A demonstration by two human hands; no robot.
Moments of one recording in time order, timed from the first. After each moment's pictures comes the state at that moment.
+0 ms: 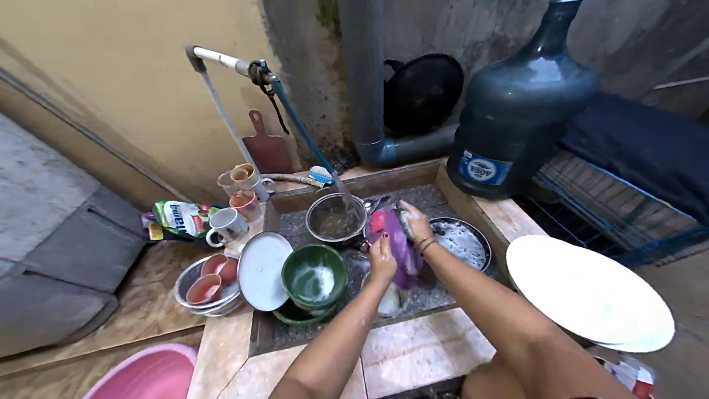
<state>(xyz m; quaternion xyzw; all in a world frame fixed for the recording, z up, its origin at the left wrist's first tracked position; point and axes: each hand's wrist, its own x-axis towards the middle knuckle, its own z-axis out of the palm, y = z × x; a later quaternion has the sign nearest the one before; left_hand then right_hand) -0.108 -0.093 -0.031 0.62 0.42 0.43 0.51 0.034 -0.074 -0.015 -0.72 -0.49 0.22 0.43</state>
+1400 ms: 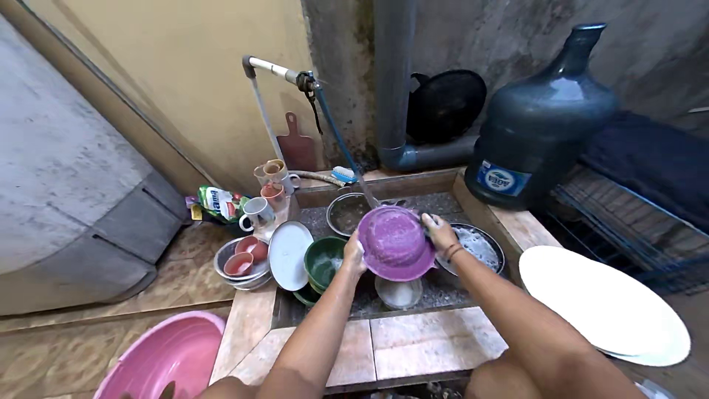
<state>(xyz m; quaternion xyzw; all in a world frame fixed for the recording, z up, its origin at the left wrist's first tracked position) -0.190 -0.051 -0.025 0.30 0.43 0.47 0.71 0.032 -0.104 -0.006 -0.70 -0.35 0.36 0.52</state>
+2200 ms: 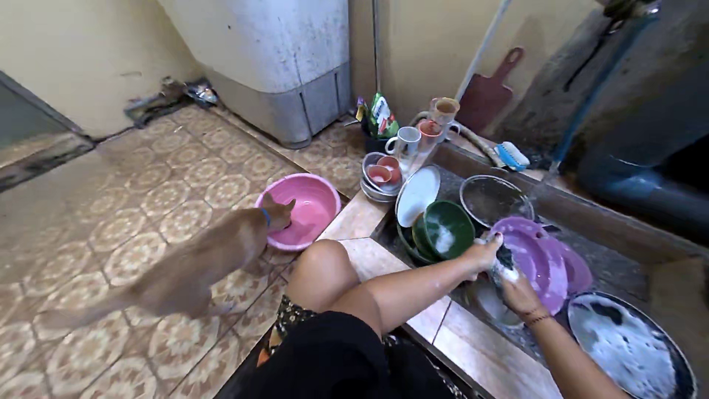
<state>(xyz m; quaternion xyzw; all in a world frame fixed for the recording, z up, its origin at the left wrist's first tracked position) -0.226 -0.106 -0.009 0.41 0.46 0.38 0.69 -0.083 -0.138 -0.038 -0.55 -0.74 0.29 0.24</state>
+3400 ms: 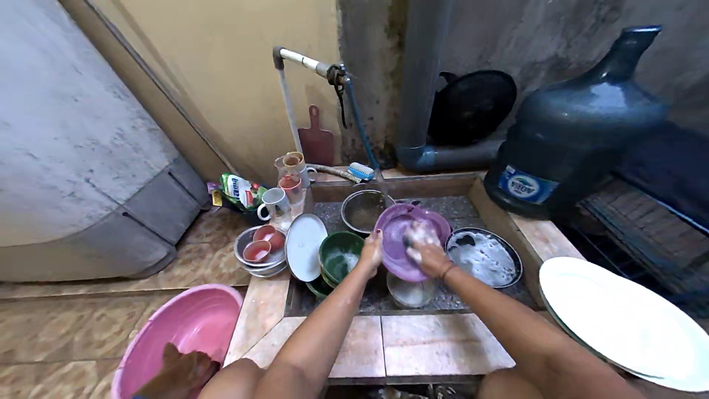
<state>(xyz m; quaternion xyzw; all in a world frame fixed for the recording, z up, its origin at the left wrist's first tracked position) -0.202 -0.065 -0.020 0.52 0.43 0.37 0.64 -0.012 -0.105 -0.053 -0.65 -0.73 0.15 0.17</state>
